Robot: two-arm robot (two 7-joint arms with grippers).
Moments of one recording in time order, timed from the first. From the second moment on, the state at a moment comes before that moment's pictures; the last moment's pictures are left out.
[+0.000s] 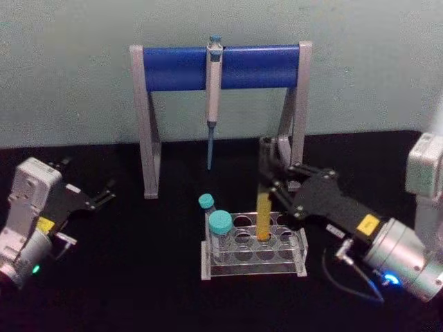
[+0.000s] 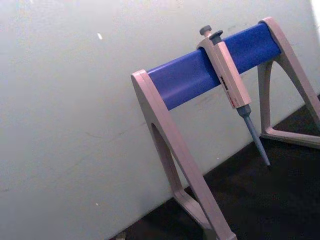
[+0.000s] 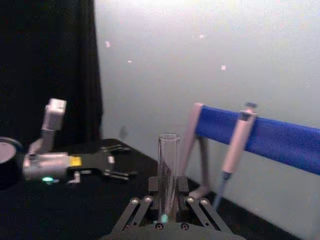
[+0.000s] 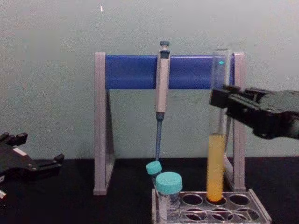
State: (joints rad) left arm -0.20 0.60 0.45 -1.41 -0.25 -0.12 0.03; right arm 0.03 0.50 -0.32 -1.81 0.48 -0.06 0.47
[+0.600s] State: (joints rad) left arm -0.20 0.60 0.45 -1.41 -0.25 -0.12 0.03; right arm 0.21 0.41 -0.39 -1.67 0.46 -0.05 0.45
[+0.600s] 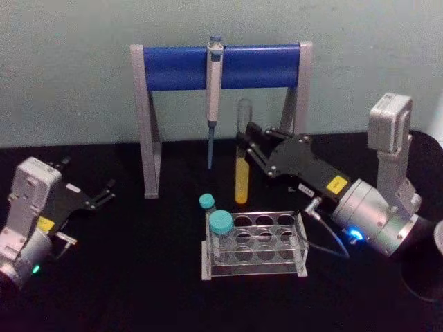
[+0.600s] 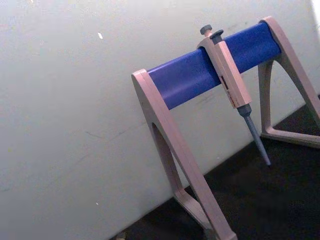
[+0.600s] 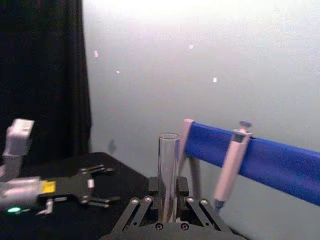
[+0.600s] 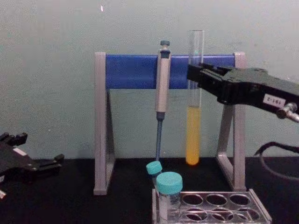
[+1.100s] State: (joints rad) left arm -0.20 0.60 0.45 -1.41 -0.25 -0.12 0.03; right arm 0.23 0.40 -0.36 -1.63 0.45 -0.04 0.42
